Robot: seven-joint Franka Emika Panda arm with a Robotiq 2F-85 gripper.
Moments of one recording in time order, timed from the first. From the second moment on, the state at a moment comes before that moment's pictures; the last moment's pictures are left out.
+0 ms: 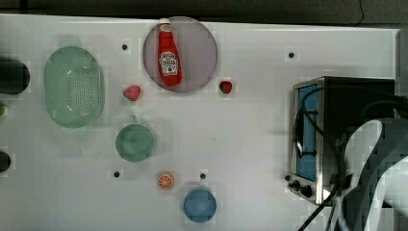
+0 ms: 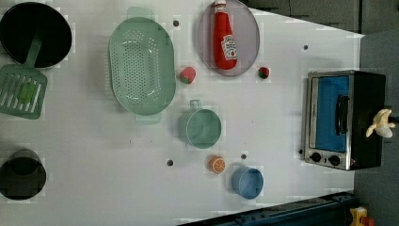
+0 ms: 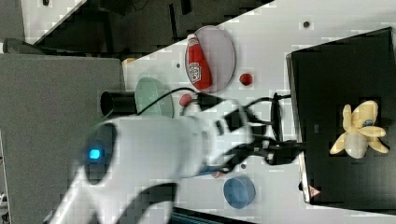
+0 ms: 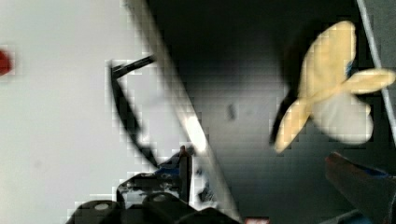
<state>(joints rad) -0.04 0.13 -0.61 -1.83 -0.02 0.32 -1.03</state>
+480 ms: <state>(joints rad) -0.01 -0.17 -0.33 -1.72 -0.05 0.06 -0.54</state>
